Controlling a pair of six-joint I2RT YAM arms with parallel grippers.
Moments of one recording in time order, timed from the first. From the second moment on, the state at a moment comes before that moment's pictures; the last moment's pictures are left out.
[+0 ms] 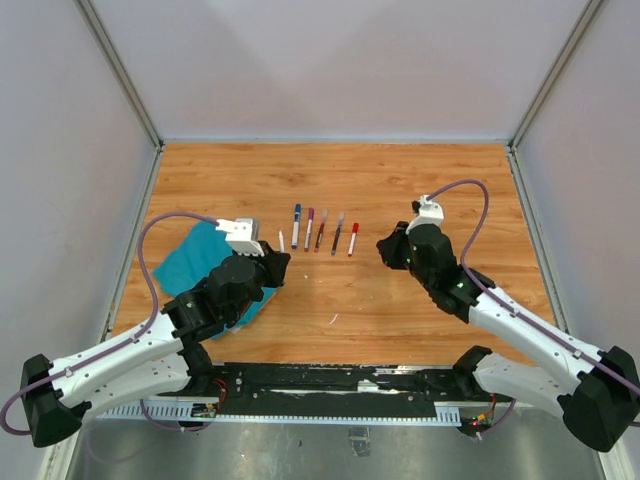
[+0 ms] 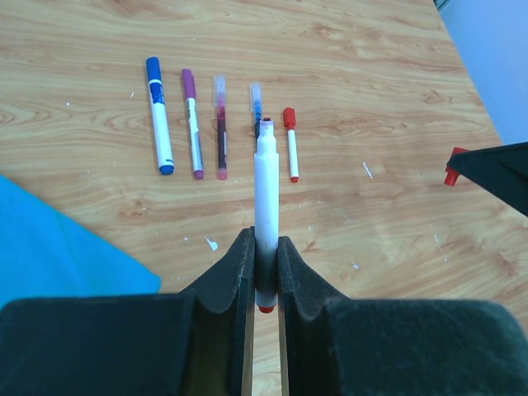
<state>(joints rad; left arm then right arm) -0.95 0.76 0.57 -0.11 -0.55 -0.59 0.69 1.00 0.67 -0.14 0.30 0.58</state>
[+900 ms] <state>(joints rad) -1.02 0.93 0.57 0.12 -0.31 -0.55 0.61 0.90 0.61 0.09 0.10 0.65</state>
